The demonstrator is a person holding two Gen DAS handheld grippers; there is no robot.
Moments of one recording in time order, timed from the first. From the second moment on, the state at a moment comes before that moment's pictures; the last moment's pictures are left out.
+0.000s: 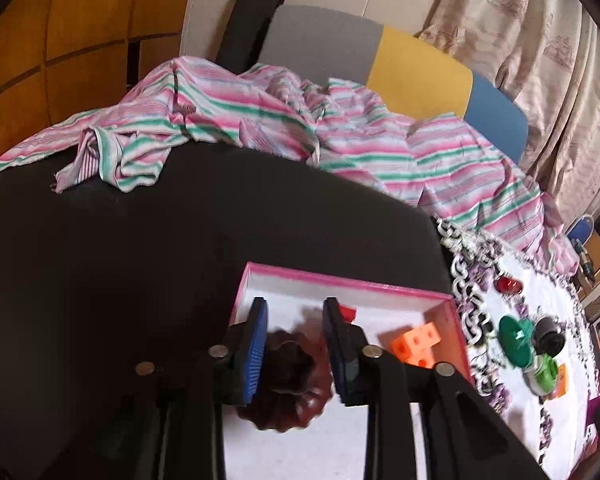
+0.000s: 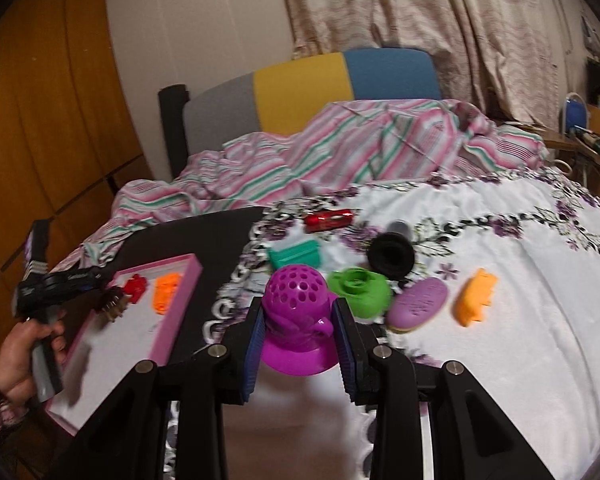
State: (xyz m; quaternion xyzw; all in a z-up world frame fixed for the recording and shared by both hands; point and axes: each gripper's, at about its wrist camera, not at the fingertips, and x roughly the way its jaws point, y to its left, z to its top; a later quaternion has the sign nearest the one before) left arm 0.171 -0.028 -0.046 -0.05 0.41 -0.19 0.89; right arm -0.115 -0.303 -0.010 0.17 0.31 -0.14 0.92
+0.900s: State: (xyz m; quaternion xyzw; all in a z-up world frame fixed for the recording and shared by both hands) left arm 0.064 0.043 -0.038 -0.06 0.43 -0.20 0.88; right arm 0.004 -0.152 -0.021 0.13 0.38 0.06 0.92
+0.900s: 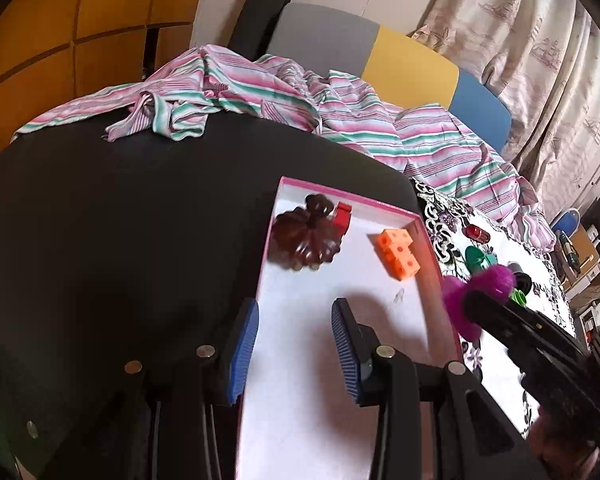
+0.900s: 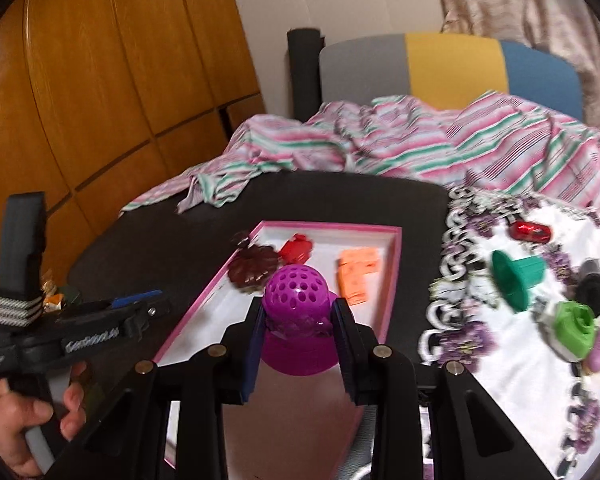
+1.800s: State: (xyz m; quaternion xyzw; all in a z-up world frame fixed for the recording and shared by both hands) left arm 0.039 0.067 -0.046 -0.06 0.42 -0.20 0.88; right arm 0.101 -0.116 -0.069 0.04 0.47 0.03 0.88
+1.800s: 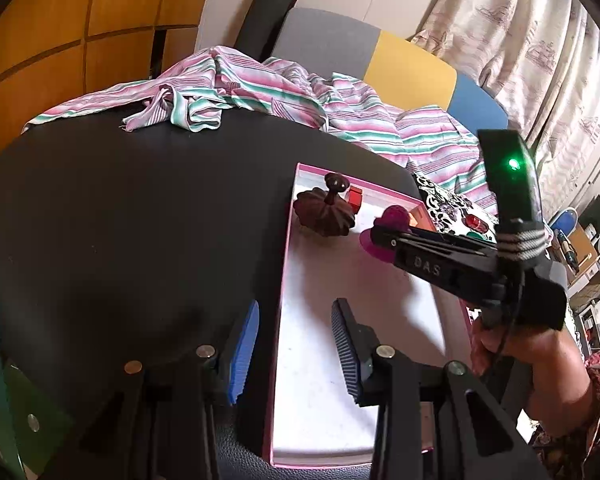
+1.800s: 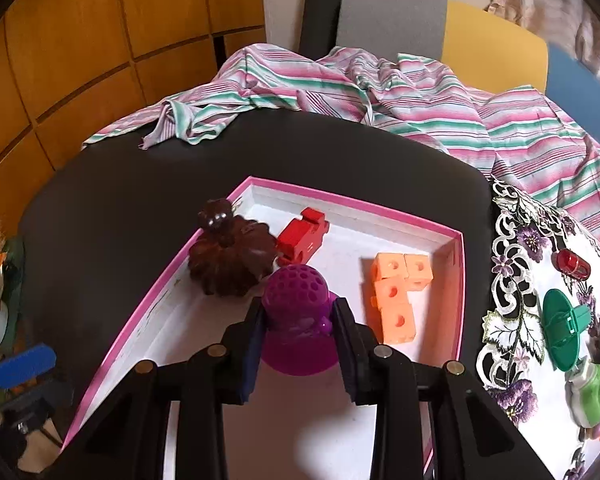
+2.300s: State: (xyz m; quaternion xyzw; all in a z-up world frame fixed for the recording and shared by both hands) left arm 0.031 0.049 -0.048 -0.06 0.44 -0.23 0.86; right arm 0.056 -0.128 -0.060 0.07 0.46 0.05 0.88
